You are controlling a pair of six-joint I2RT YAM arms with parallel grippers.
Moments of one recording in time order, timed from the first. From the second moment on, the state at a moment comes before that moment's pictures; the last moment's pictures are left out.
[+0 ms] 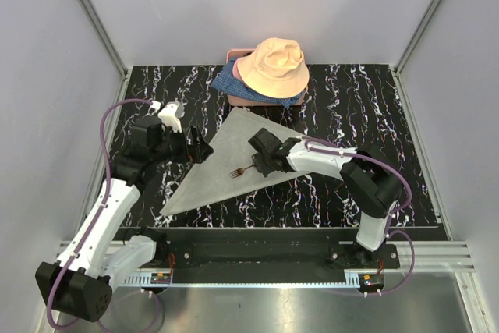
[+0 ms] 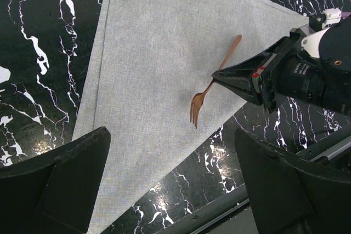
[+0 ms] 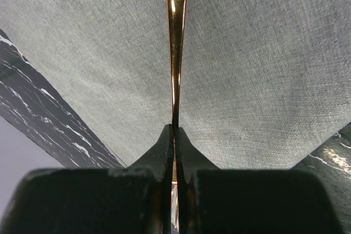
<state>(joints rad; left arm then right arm) -0.26 0.92 0.86 -0.54 0.30 -0.29 0.83 1.82 1.14 -0.40 0.25 1.87</state>
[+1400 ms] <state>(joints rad) -0.27 0.90 0.86 -0.53 0.30 -0.29 0.40 1.19 0.76 -0.46 0.37 1.53</state>
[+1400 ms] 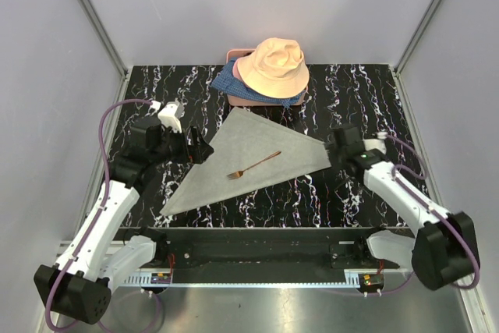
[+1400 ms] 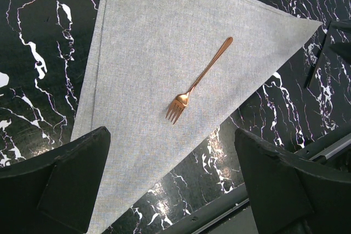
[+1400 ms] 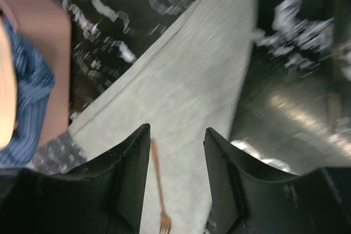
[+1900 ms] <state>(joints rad) -0.27 0.90 0.86 -0.53 0.31 -0.29 0.13 1.26 0.66 -0.55 0.24 1.24</state>
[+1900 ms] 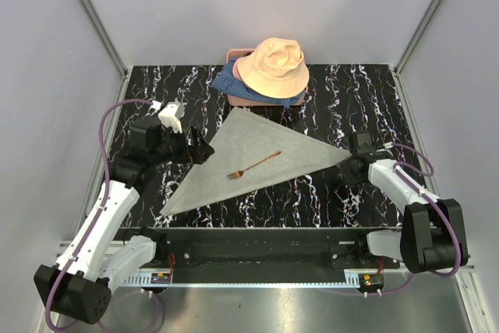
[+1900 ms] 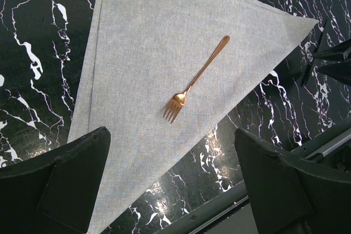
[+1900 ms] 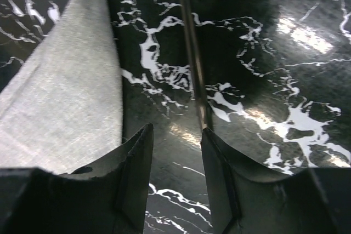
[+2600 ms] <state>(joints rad) -0.27 0.90 0.86 -0.53 0.31 -0.29 0.10 1.36 0.66 -0.54 0.25 1.18</state>
